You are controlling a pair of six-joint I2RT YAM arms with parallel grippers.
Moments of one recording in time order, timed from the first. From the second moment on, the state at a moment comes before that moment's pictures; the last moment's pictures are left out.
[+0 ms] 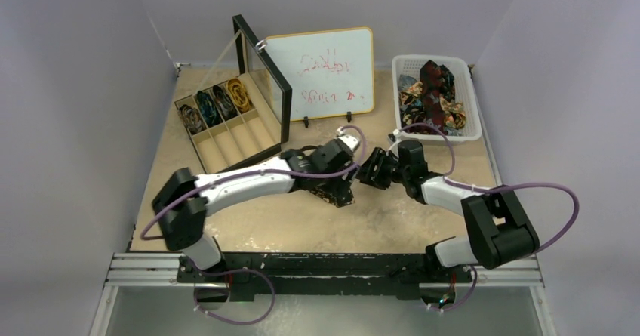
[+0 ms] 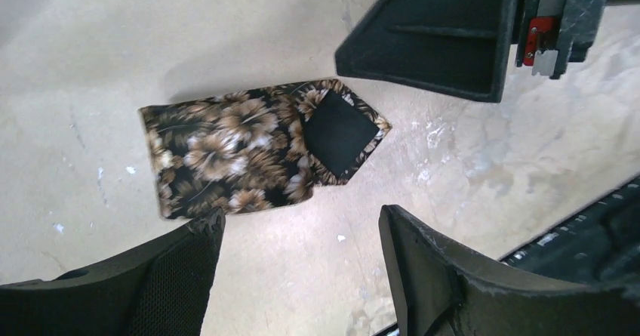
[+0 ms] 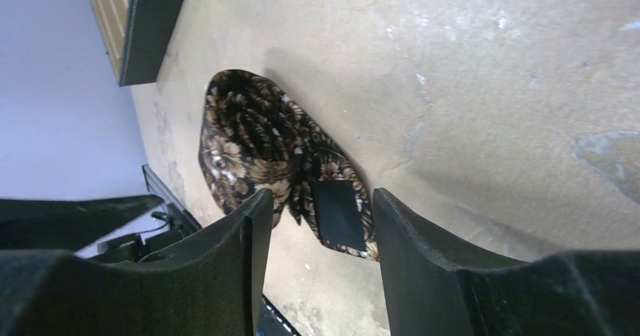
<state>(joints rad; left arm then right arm) -1.06 1.70 1.28 -0.59 -0.25 -0.42 0.33 1.40 0.47 0.22 -0.49 0.82</state>
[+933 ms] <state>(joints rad) -0.48 1.40 0.82 -0.22 0.36 -0.51 0.45 1.59 0.60 0.32 -0.60 0.84</state>
